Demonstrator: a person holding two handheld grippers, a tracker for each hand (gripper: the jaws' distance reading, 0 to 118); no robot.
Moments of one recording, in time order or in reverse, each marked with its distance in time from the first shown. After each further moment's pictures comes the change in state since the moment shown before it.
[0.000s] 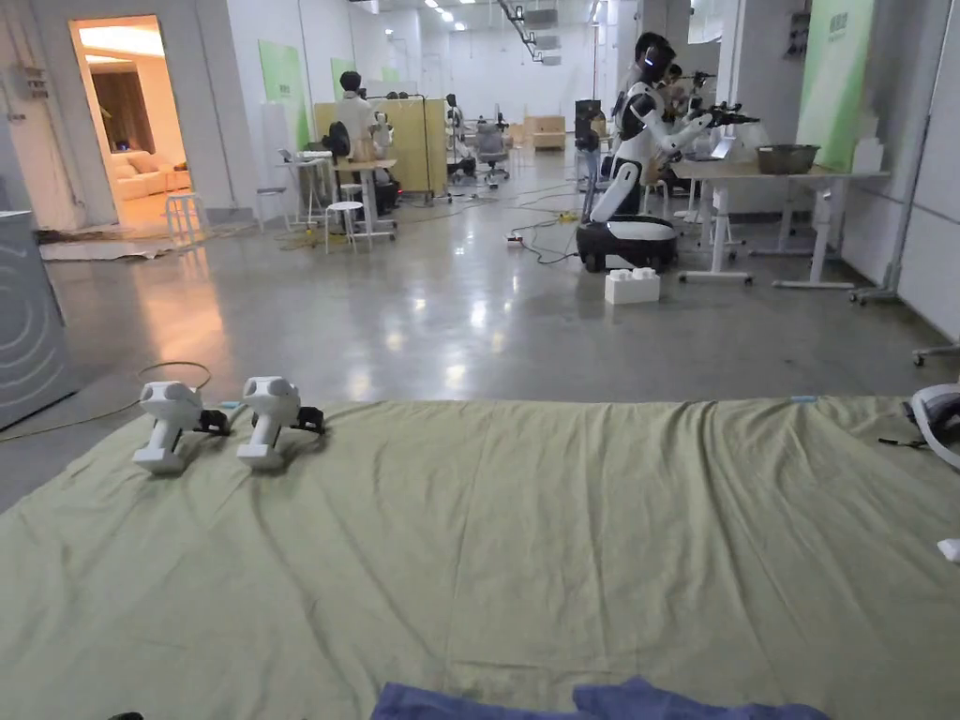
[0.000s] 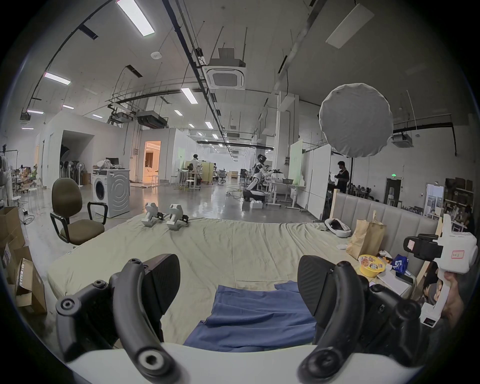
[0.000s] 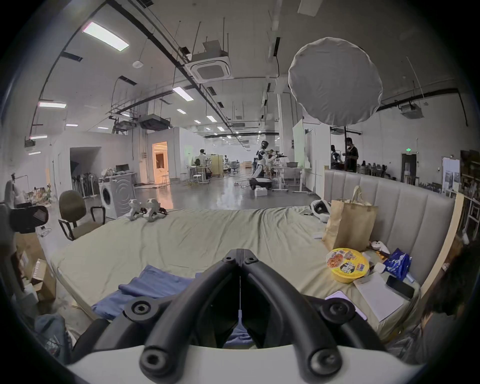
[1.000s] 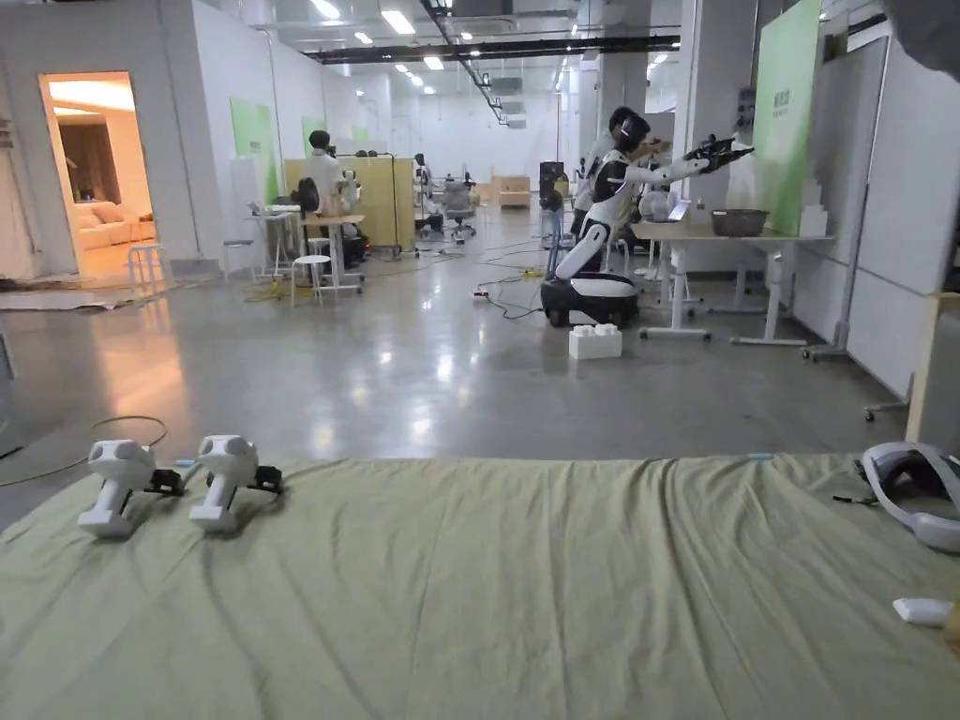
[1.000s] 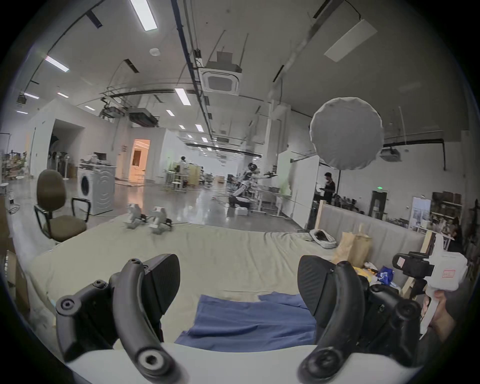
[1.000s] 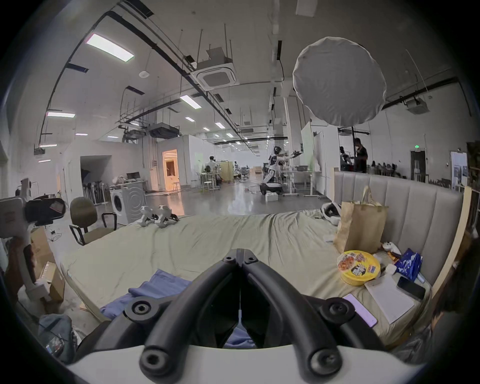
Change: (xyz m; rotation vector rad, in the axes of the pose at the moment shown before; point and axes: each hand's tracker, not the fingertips) left arm -0.015 0.011 -0.004 0.040 -0.077 0.065; right arm 0.002 -0.003 0.007 0.052 0.051 -0.006
